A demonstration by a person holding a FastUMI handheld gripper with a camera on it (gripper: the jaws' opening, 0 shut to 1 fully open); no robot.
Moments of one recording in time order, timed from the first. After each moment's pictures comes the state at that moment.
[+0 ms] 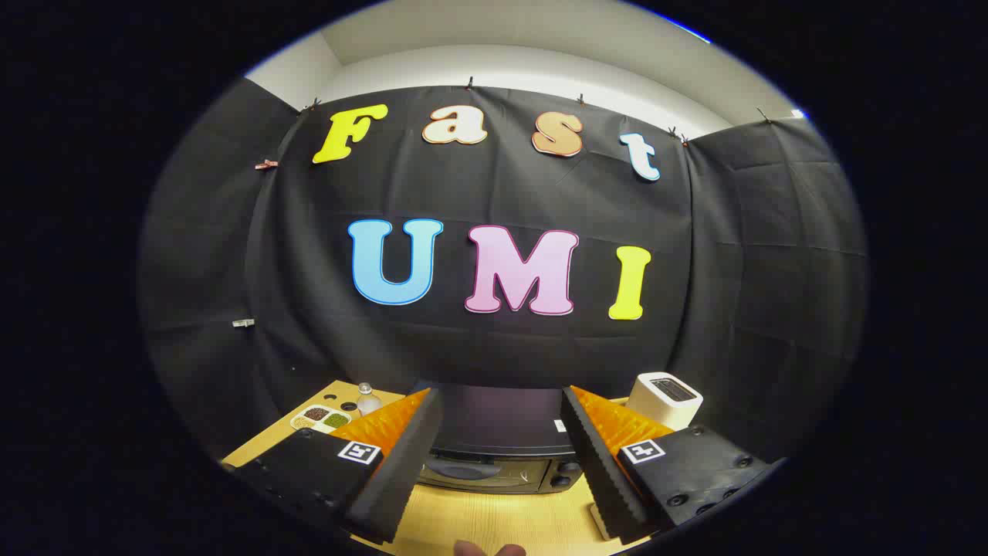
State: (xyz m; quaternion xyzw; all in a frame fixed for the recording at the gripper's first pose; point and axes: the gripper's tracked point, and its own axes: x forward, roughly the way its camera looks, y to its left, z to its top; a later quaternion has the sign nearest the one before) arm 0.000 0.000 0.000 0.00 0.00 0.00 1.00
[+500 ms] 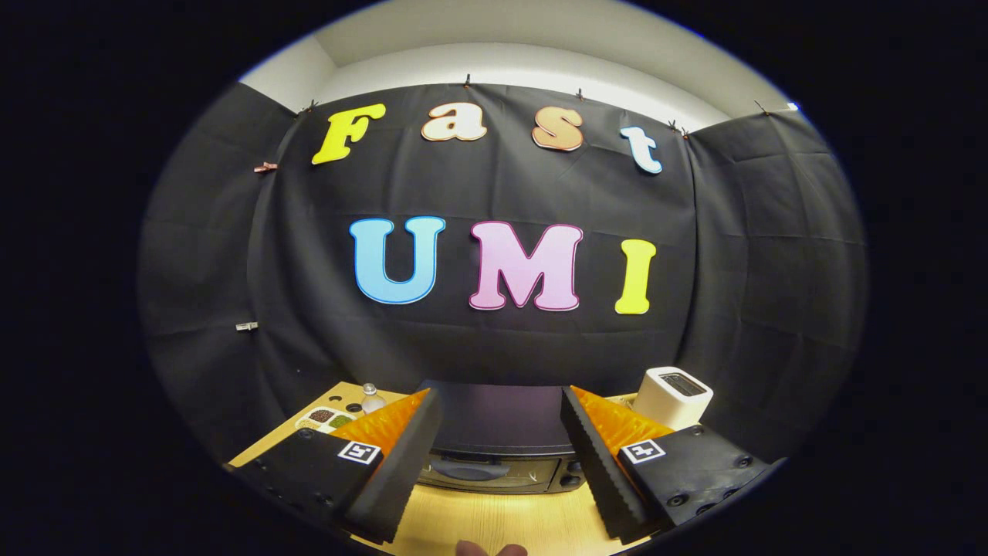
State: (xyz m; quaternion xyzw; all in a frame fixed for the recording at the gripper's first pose) arm 0.009 0.004 -0.010 0.01 0.01 0.00 1.00
